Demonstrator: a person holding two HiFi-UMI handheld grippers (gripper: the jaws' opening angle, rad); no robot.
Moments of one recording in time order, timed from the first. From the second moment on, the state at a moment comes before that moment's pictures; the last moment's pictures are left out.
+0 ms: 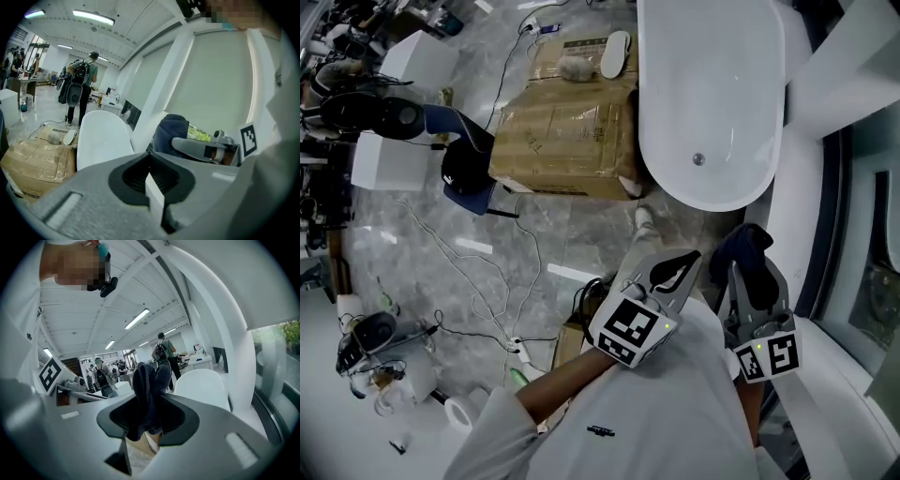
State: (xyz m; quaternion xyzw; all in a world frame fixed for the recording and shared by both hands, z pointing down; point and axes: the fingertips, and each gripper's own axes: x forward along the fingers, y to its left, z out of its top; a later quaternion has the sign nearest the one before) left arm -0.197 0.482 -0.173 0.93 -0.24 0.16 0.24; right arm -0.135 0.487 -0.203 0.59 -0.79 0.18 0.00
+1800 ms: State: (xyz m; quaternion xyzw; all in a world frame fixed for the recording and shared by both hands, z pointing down) left arm -0.068 0.209 -0.165 0.89 -0.31 0.16 0.28; right arm 0.019 0.213 -0.215 0.54 -0.82 0.20 0.02
